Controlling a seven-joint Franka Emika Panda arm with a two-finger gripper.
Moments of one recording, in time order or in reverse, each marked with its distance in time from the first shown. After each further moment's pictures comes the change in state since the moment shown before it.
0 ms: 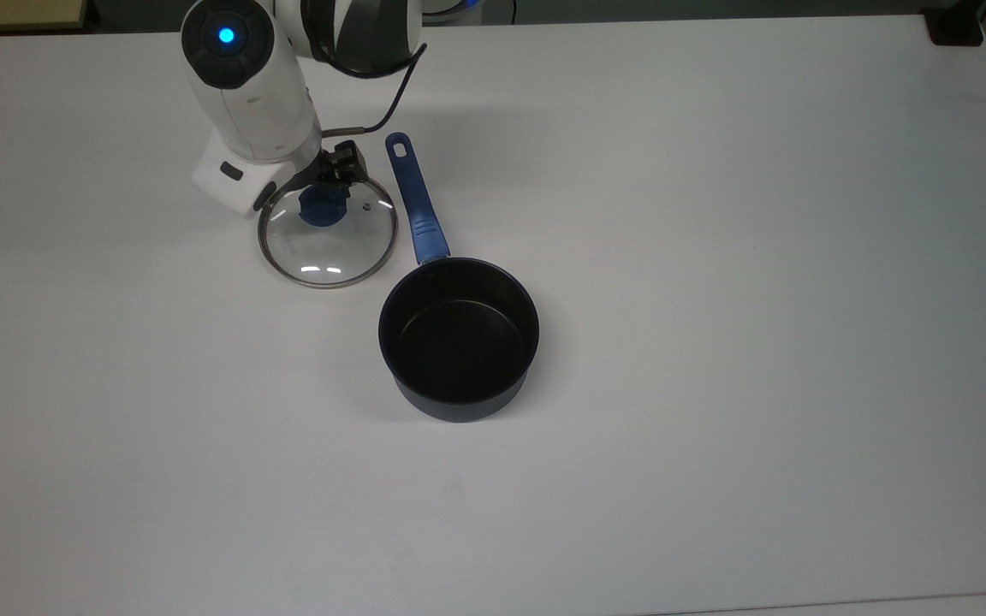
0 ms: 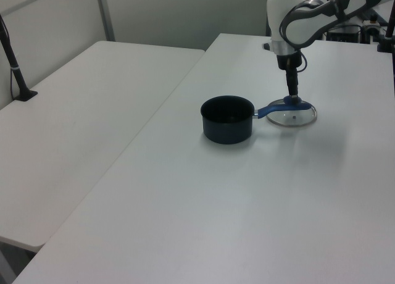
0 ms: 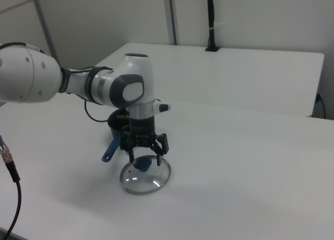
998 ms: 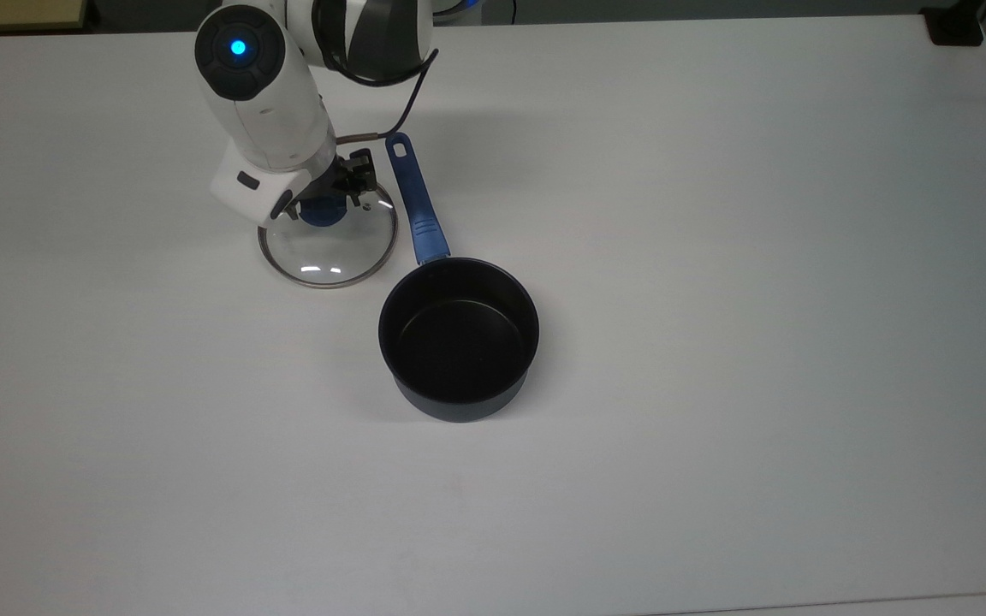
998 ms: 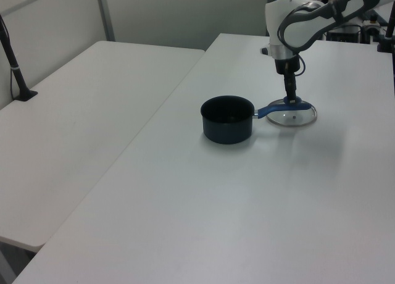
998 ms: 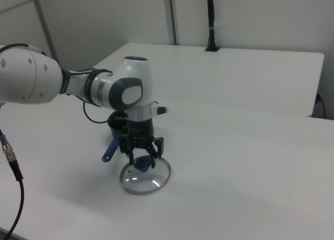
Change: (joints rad) arm 0.011 0.018 0.006 -0.006 0.031 0.025 -0.001
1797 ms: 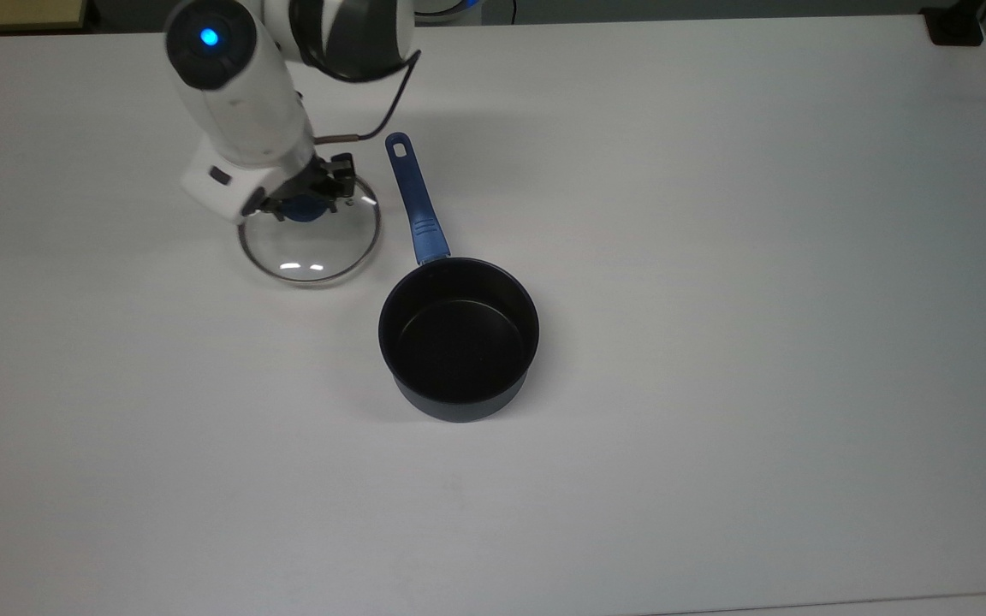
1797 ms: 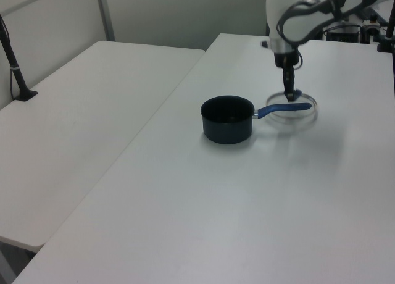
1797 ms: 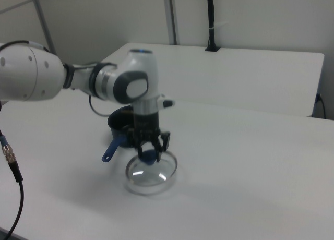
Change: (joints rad) arm -0.019 0.005 -0.013 0.068 0.001 -0.032 0.015
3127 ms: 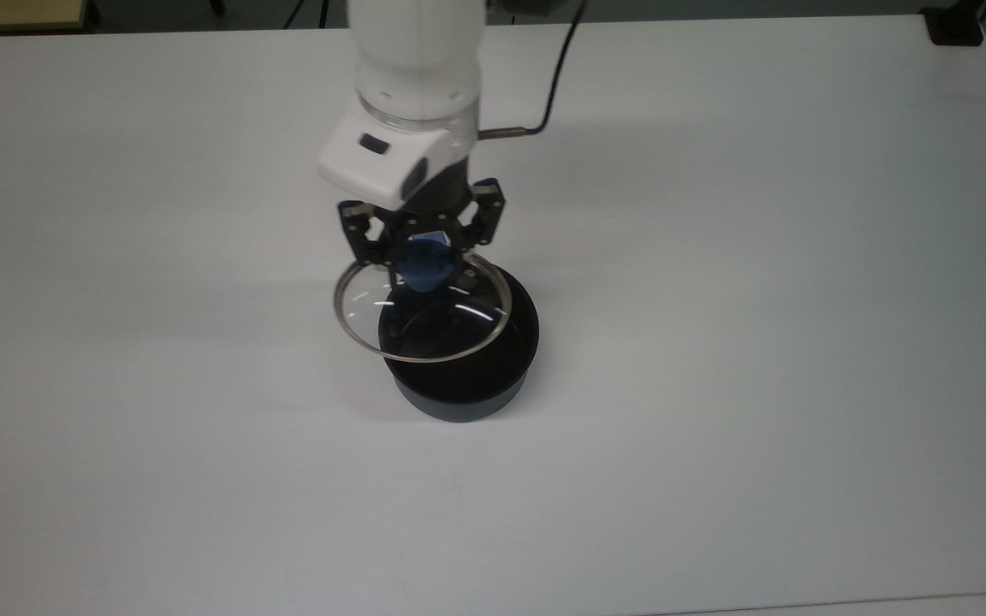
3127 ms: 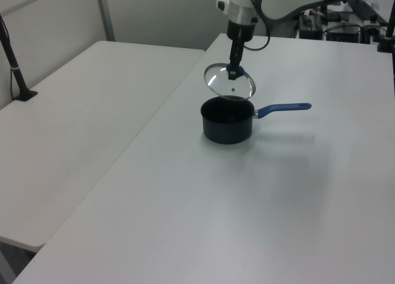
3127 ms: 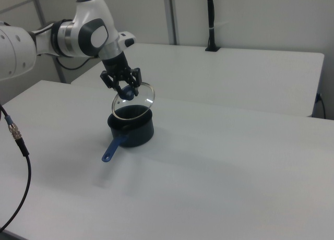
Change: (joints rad) arm 0.250 0.080 0.005 0.360 -0.008 0.077 0.198
